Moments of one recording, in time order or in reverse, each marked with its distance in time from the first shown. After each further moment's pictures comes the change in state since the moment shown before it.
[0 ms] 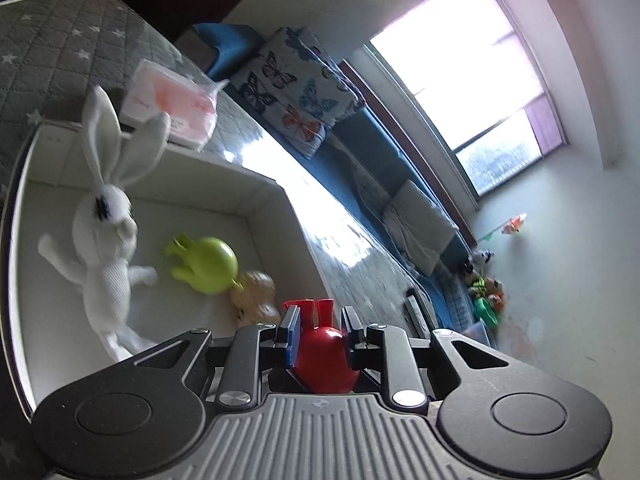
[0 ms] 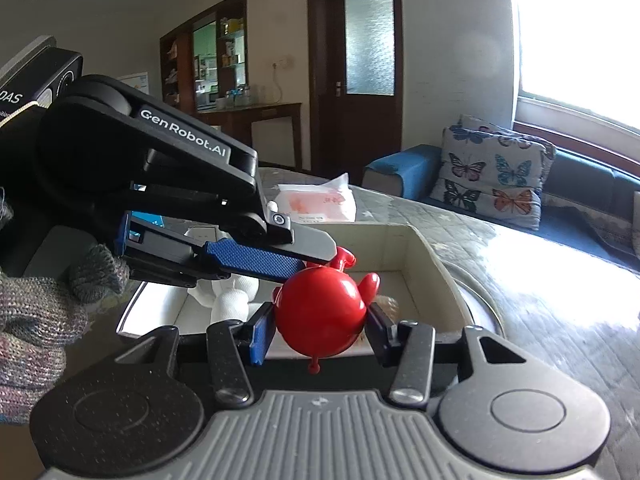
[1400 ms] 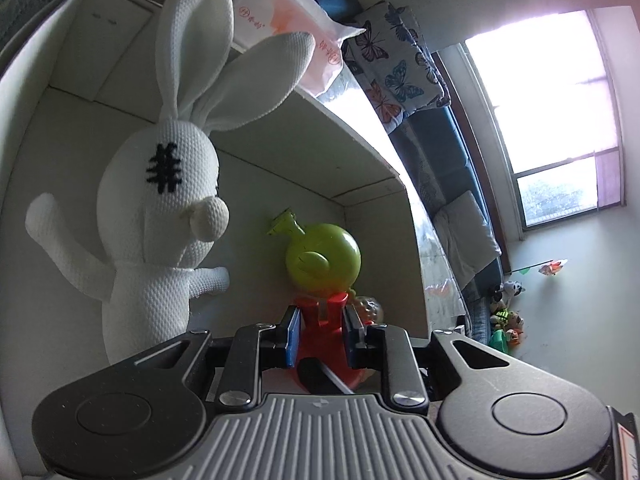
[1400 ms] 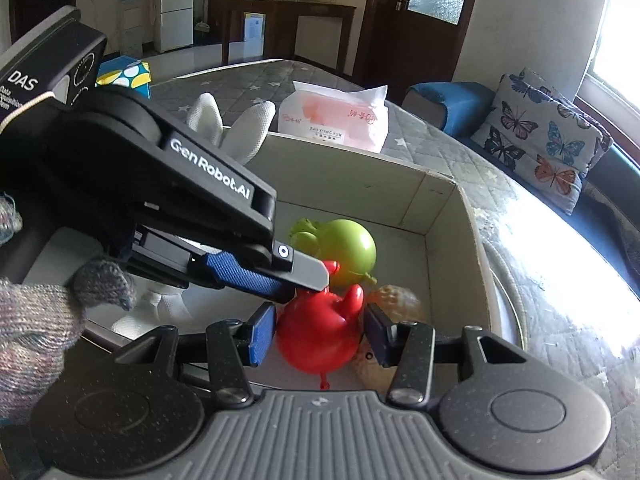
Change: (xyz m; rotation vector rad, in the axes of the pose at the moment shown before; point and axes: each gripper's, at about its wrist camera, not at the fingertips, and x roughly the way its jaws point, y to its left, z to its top) left arm 0.083 0.082 0.014 -0.266 0.099 0.094; right arm 0.121 -0.001 0.016 -0.219 0.320 0.041
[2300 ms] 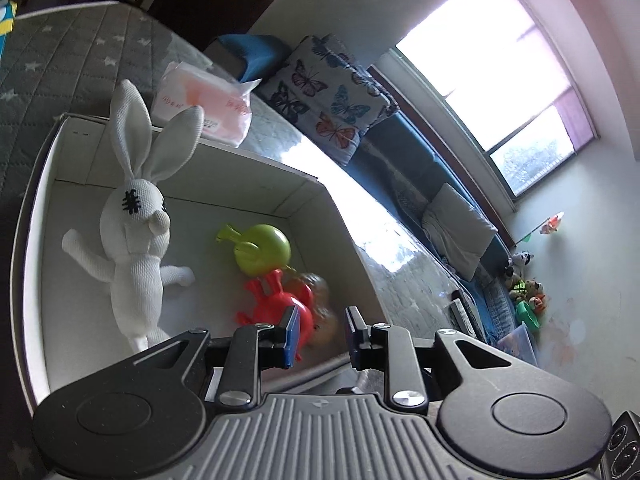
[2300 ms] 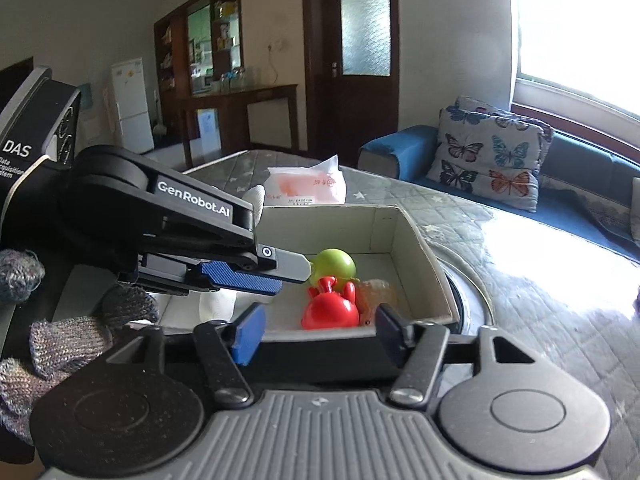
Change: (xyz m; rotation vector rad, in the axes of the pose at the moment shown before) left arm -0.062 -0.057 -0.060 0.307 -0.155 0.021; right arm -0.105 0.015 -0.056 0.250 -0.264 -0.044
